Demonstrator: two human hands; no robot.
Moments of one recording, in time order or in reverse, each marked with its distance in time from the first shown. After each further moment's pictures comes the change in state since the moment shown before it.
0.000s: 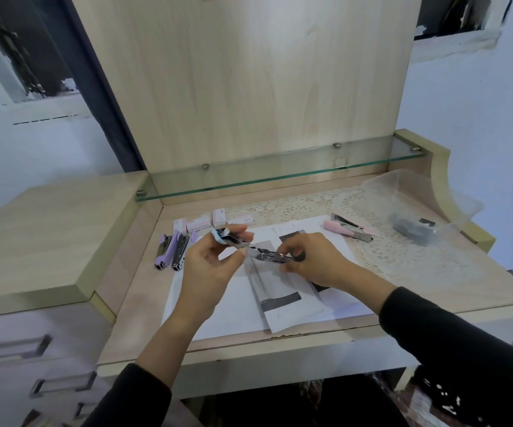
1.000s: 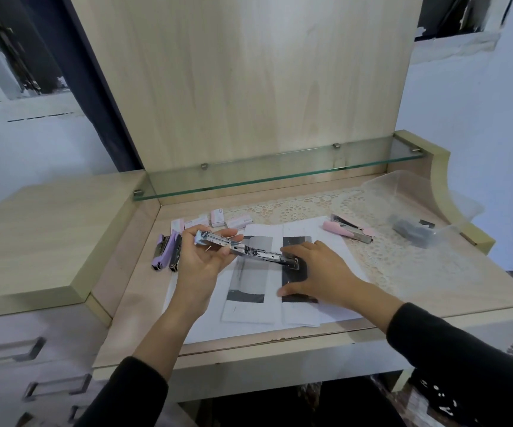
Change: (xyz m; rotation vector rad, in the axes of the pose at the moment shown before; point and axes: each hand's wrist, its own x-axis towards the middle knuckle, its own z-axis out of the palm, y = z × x) left_hand 0.012 -0.022 -0.008 -0.267 0.091 -0.164; right_hand -0.010 0.017 0.014 -0.238 -0.010 0.010
